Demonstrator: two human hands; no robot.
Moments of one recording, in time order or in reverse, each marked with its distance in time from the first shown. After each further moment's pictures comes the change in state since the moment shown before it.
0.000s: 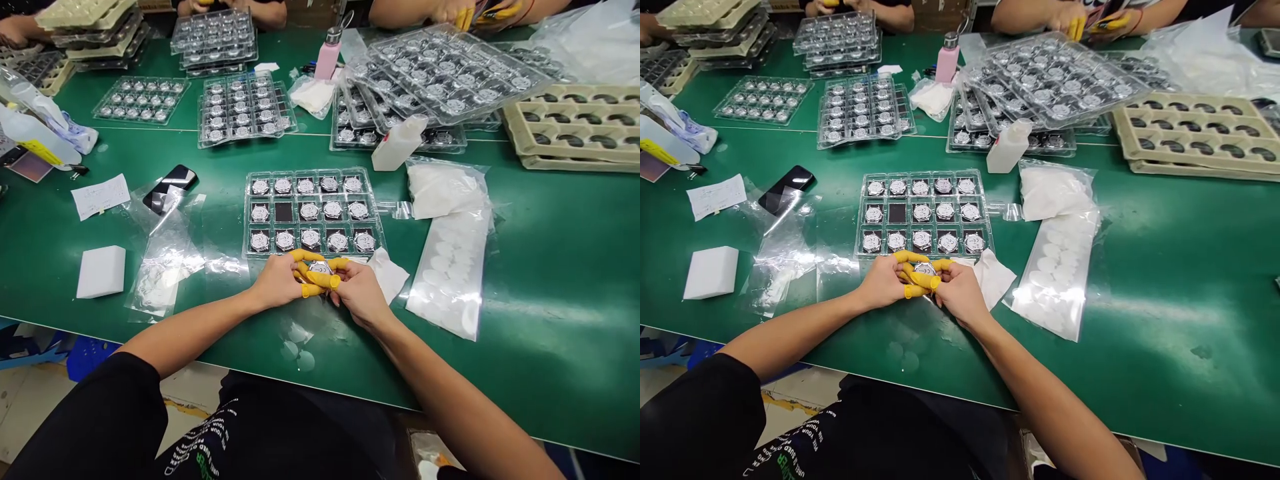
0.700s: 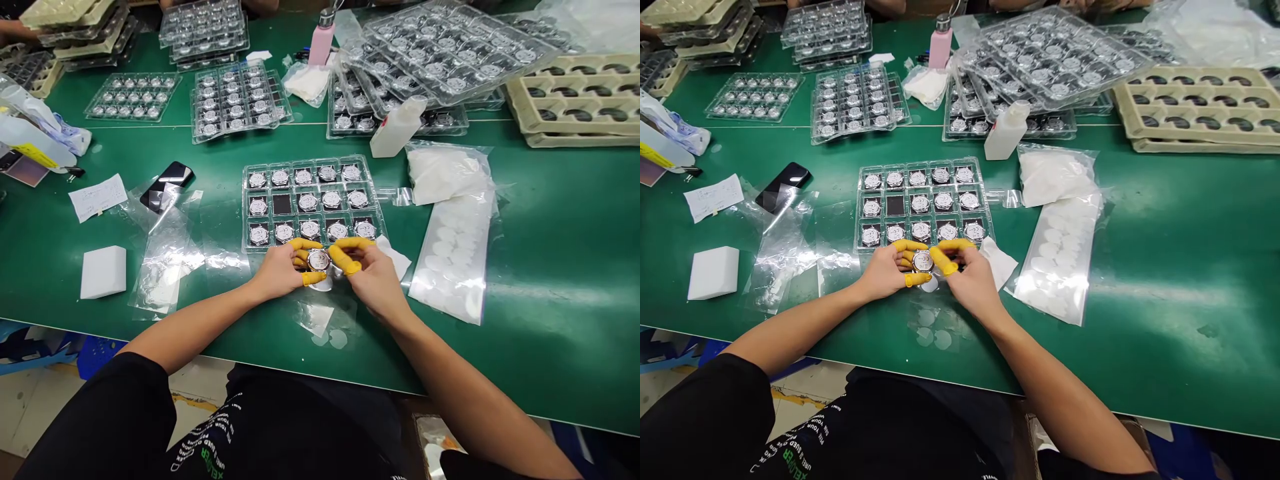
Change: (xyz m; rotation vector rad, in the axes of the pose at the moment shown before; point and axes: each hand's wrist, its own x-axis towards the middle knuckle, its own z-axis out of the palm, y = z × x) left_hand 0.004 0.000 0.000 -0.035 0.021 -0.001; right_hand 0.003 0.006 -0.024 -0.327 0.184 -0.328
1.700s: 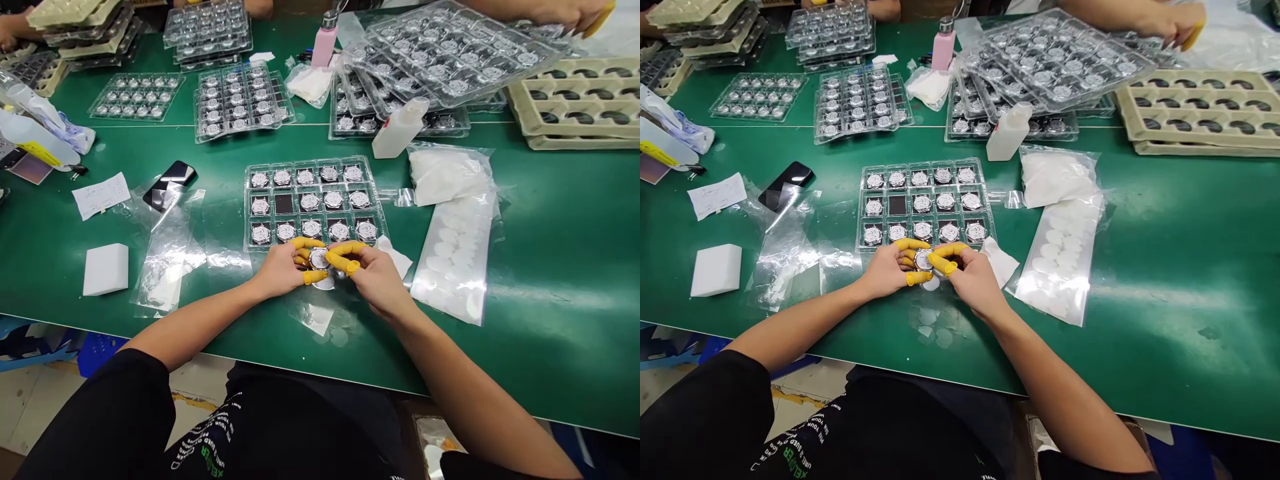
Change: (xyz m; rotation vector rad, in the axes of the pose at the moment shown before) left_hand 0.001 -0.001 0.000 -0.024 -0.027 0.004; right_hand 0.000 -0.010 0.004 0.174 -0.130 0.151
